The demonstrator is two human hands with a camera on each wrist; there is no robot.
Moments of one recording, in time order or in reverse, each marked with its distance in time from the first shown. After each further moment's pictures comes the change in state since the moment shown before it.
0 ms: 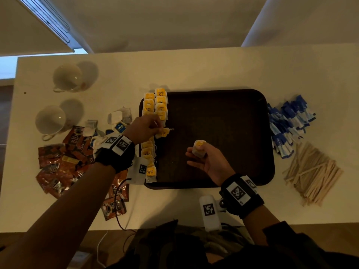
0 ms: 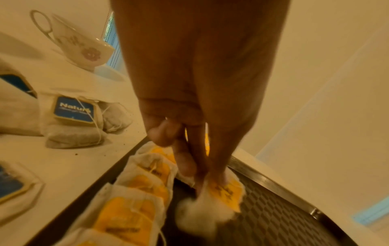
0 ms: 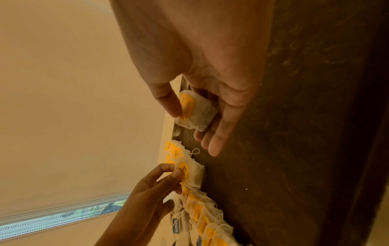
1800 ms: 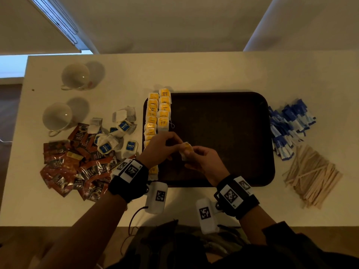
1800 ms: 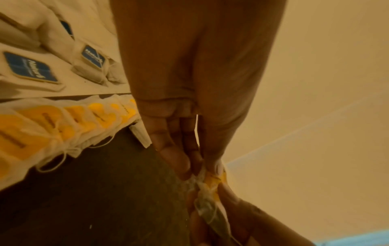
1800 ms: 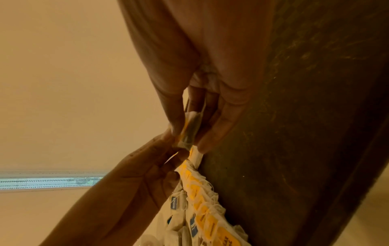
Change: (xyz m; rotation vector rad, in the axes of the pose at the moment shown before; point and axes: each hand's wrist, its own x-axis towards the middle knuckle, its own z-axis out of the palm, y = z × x) left_hand -0.054 0.036 0.046 -0.484 -0.002 0.079; right_hand -0.005 0.015 0.007 -0.297 -0.119 -0.157
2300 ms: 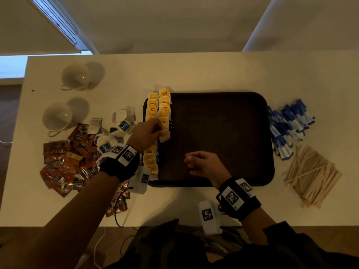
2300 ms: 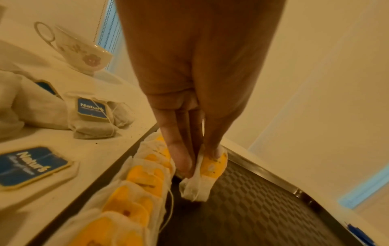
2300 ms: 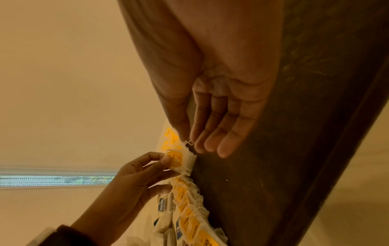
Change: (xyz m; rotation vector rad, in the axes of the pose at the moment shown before) left_hand 0.022 -0.014 -0.042 0.382 0.175 -0.065; right_hand -0.001 0.005 -0.006 -0.147 0.059 0.111
